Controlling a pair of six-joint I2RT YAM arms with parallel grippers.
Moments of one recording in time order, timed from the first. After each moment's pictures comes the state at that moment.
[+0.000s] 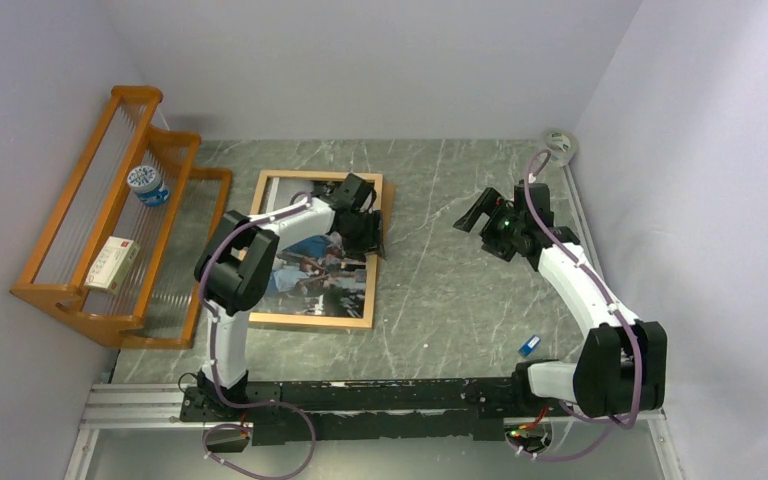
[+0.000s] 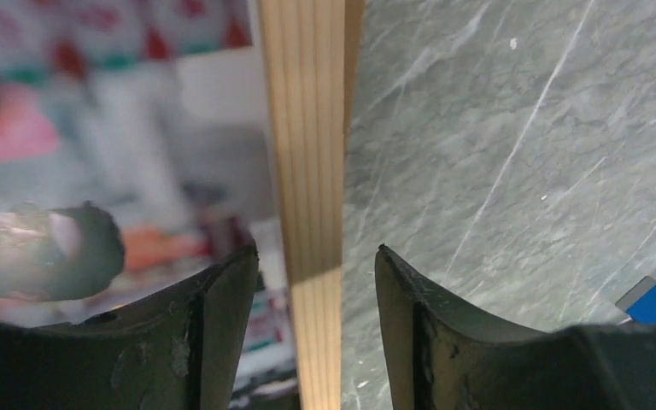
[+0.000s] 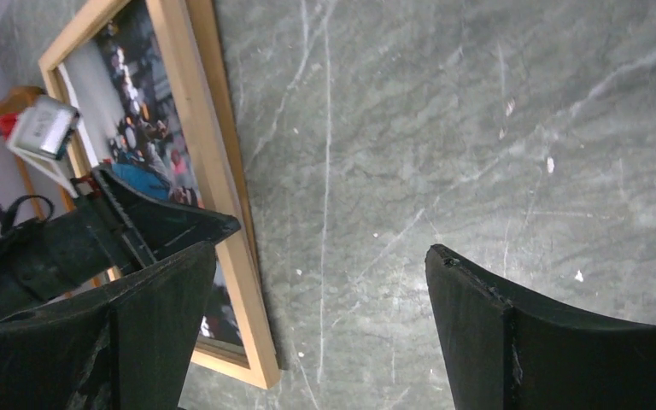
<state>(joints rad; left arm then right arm) -0.57 2.00 1.42 -0.49 0.21 -0.59 0.10 1.26 0.89 -0.38 -0.22 0.71</state>
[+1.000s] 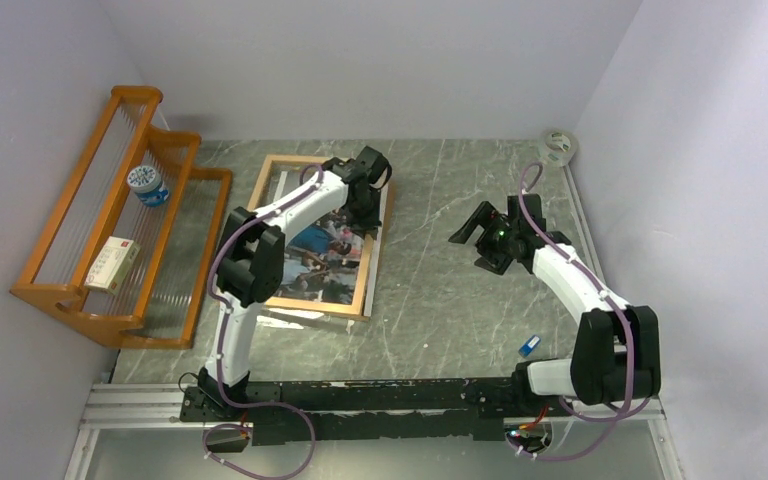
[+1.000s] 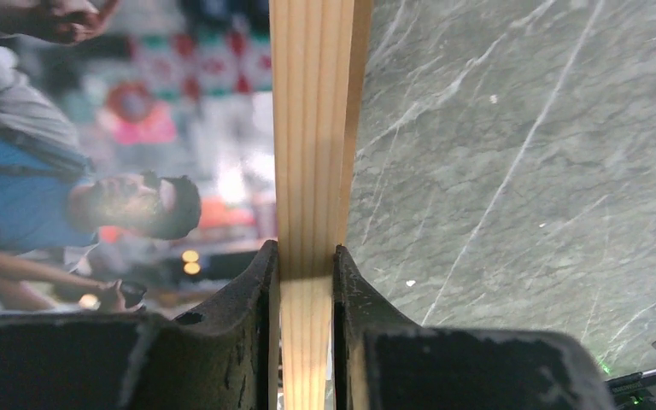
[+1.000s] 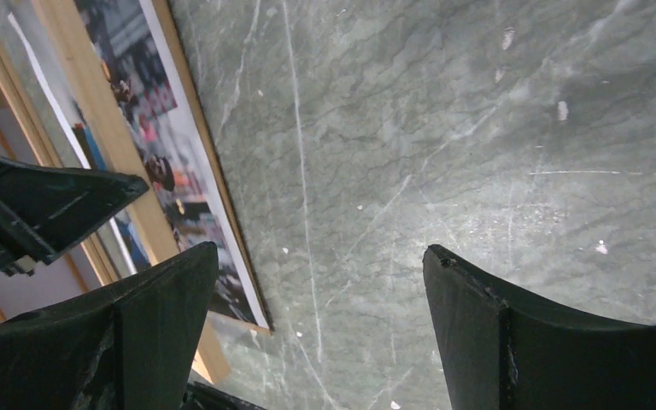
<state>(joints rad) -0.61 2.15 1.84 -0.89 0.03 -0.55 0.10 1.32 0.81 -0.37 -0.26 0.77</state>
